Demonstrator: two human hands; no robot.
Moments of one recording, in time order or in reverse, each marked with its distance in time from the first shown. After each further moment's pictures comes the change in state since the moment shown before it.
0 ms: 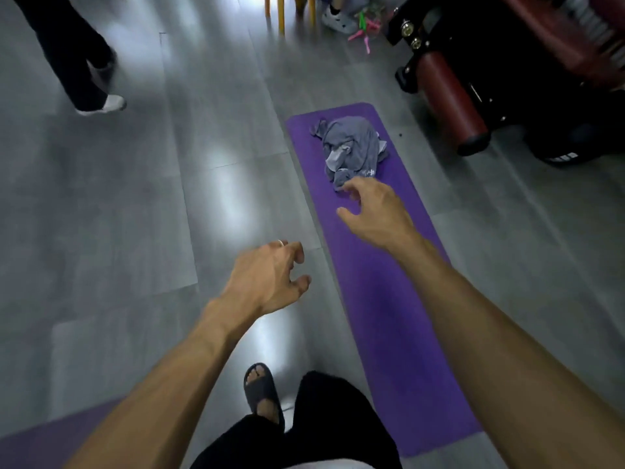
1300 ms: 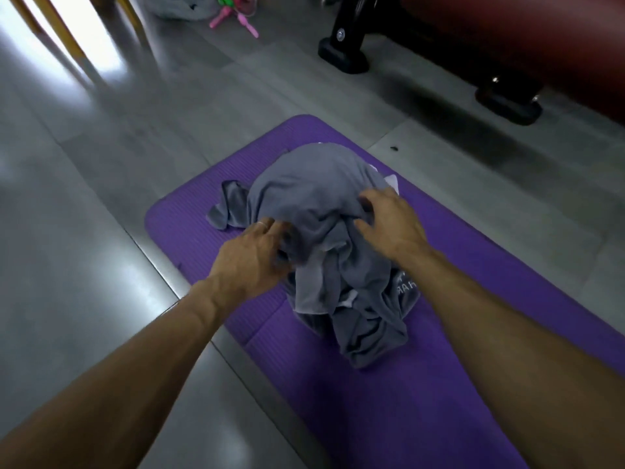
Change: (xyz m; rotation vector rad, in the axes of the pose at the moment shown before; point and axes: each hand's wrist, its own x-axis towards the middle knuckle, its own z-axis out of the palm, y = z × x) left_hand 0.990 -0.227 0.329 0.172 0.053 0.526; right_hand 0.713 0.502 0.394 -0.040 0.285 0.492
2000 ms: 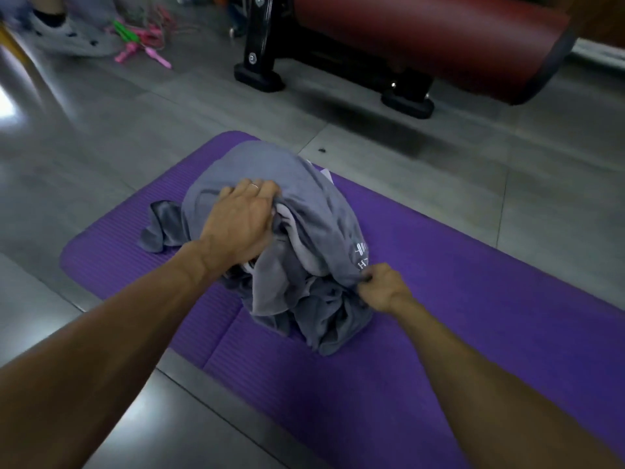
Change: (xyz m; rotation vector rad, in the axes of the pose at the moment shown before) left_hand 0.056 0.040 0.012 0.118 0.349 0.452; right_hand -0.108 0.087 0.071 0.202 -0.112 0.577
